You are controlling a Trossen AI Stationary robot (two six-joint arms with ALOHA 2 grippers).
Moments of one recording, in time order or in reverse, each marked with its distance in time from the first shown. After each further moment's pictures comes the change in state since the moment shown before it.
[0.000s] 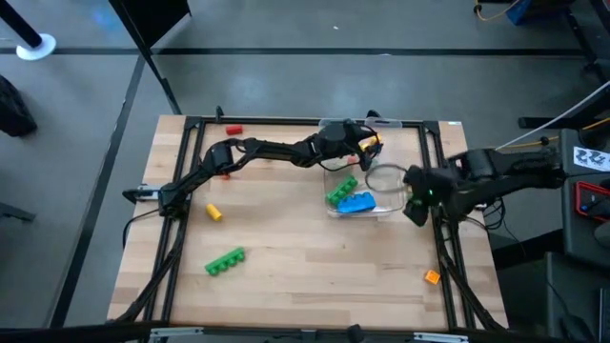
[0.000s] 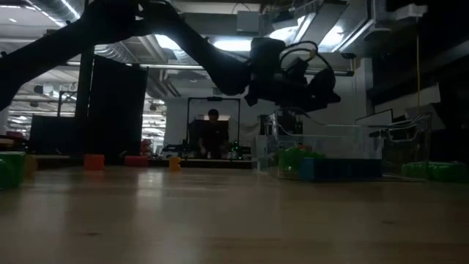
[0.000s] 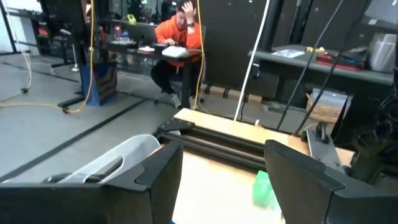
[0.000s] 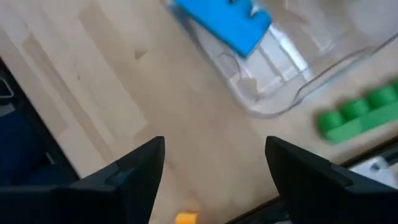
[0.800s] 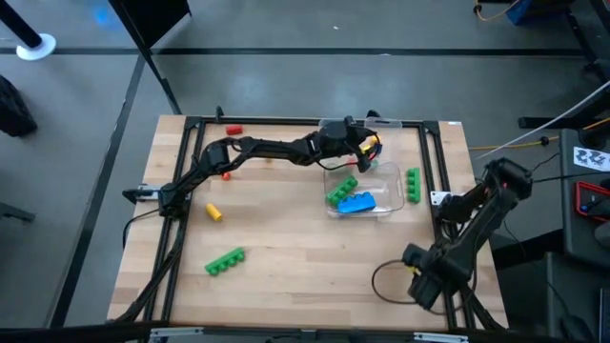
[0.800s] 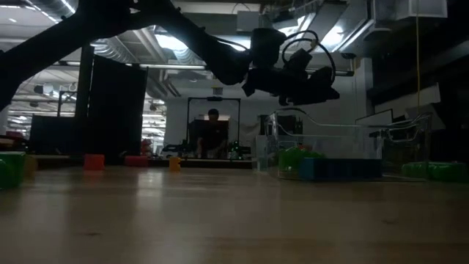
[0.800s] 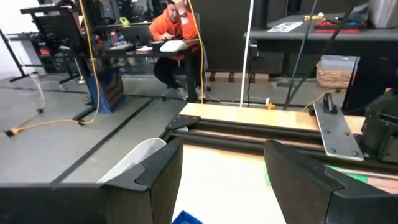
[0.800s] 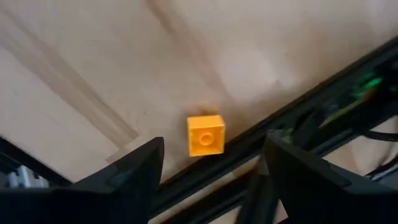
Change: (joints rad) left arm -0.011 -0.052 -0.001 -0.109 0.000 0.184; right arm 0.743 0.534 -0.080 0.135 -0.143 0.669
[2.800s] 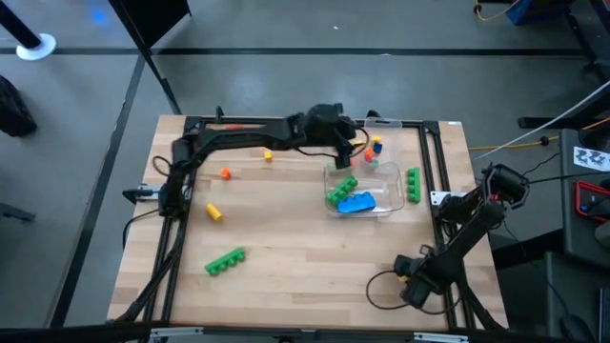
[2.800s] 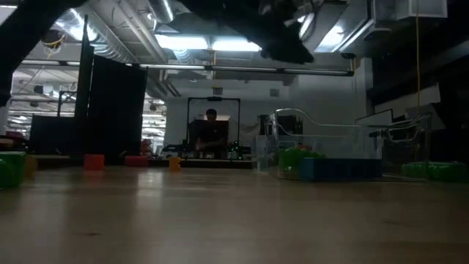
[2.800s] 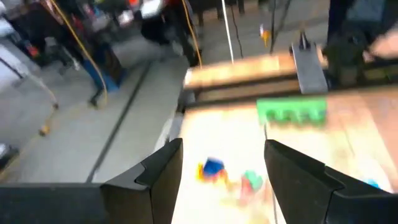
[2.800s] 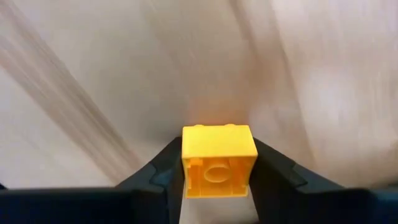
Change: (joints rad) left arm -0.020 -0.353 0.001 -0.641 -0.027 0.265; right arm -0.019 0.072 -0.252 0.468 0.003 -0.141
